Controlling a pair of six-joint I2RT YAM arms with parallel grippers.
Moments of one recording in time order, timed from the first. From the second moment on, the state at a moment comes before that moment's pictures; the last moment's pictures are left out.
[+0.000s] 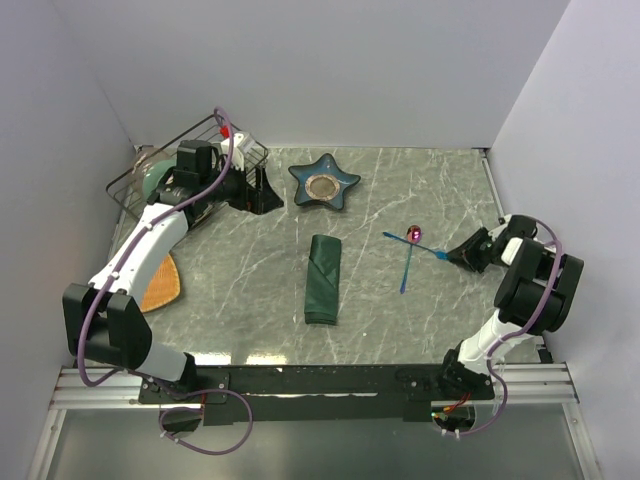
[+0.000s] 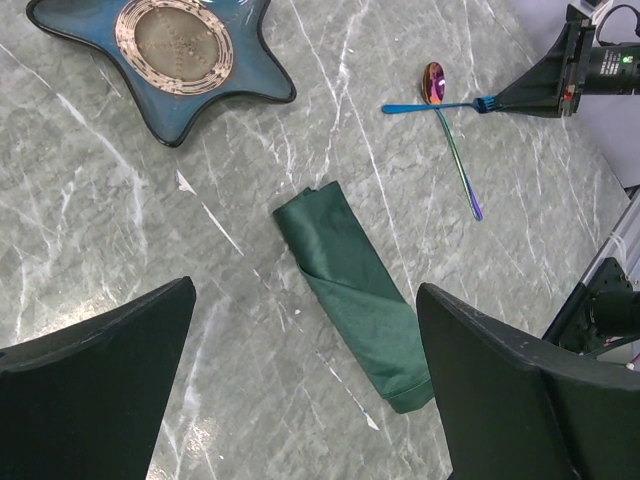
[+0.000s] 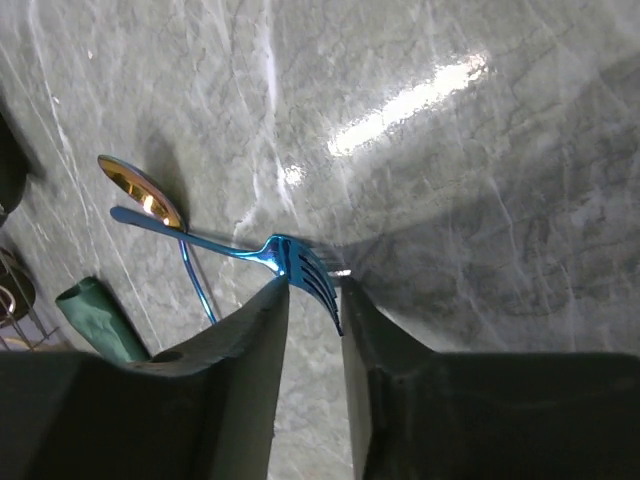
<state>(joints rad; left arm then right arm) -0.22 1.46 1.29 -0.39 0.63 -0.12 -0.51 1.71 0.84 -0.21 -0.57 0.39</state>
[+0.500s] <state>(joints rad) -0.22 1.46 1.29 -0.39 0.63 -0.10 -0.53 1.57 1.02 -0.44 -0.63 0.22</state>
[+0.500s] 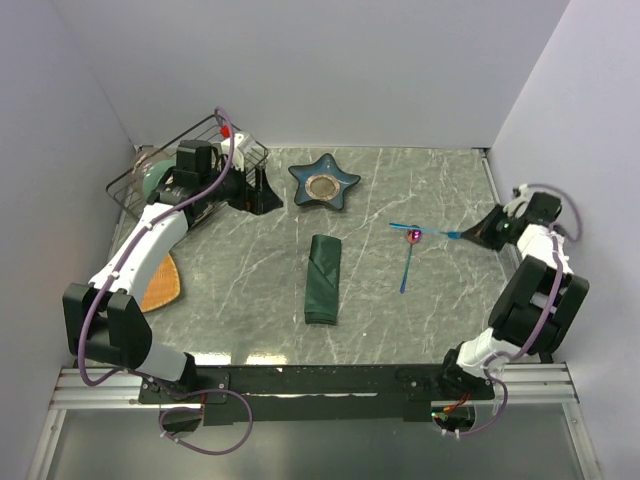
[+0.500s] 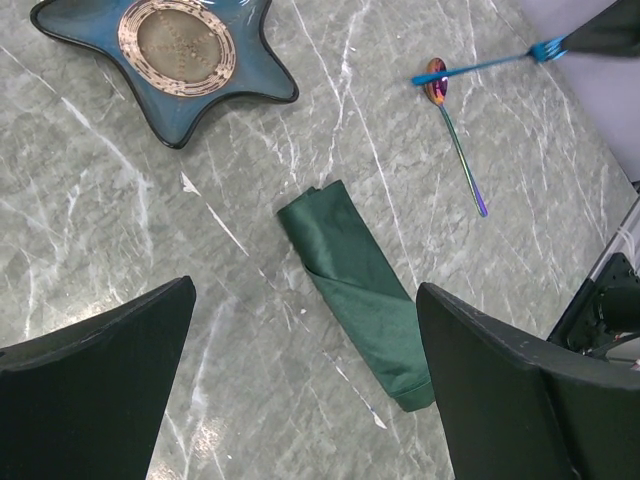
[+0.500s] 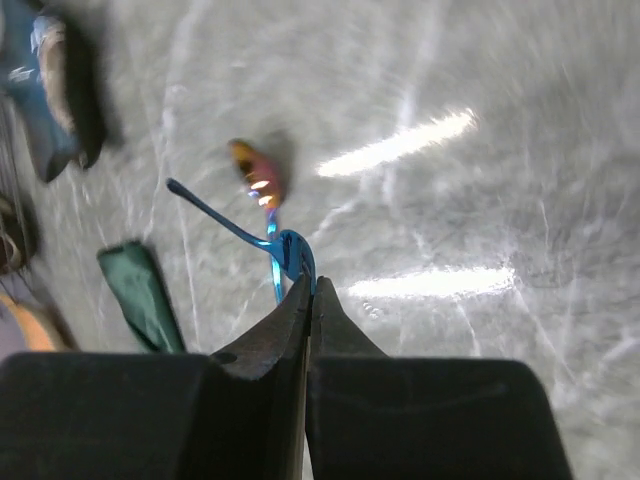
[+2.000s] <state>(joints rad) -0.36 1.49 1.08 0.06 0.90 -0.26 0.38 1.82 1.85 -1.35 -0.90 -0.94</state>
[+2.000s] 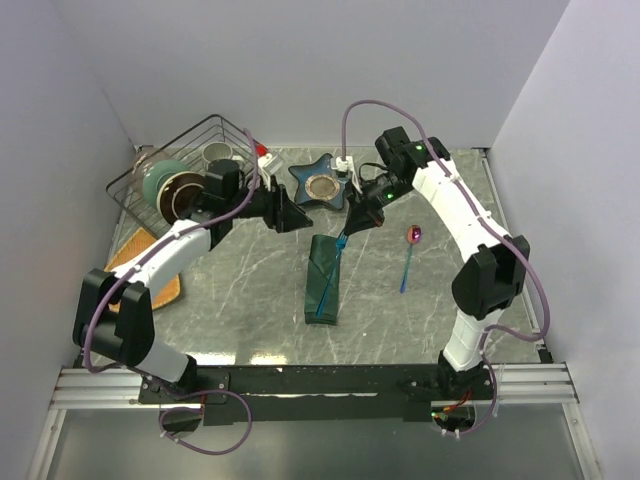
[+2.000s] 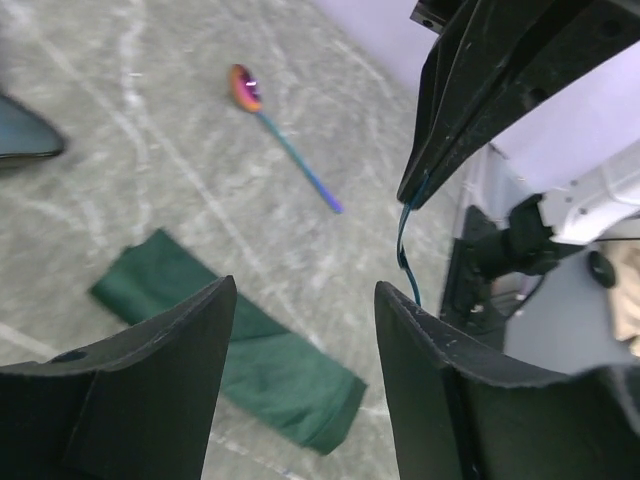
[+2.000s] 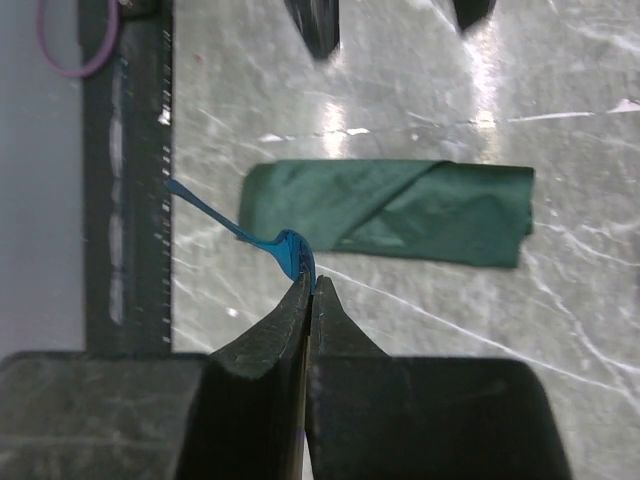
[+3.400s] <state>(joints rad) -0.51 1.56 0.99 0.42 0.95 -0.67 0.41 1.74 1.83 -1.16 -0.91 -0.58</state>
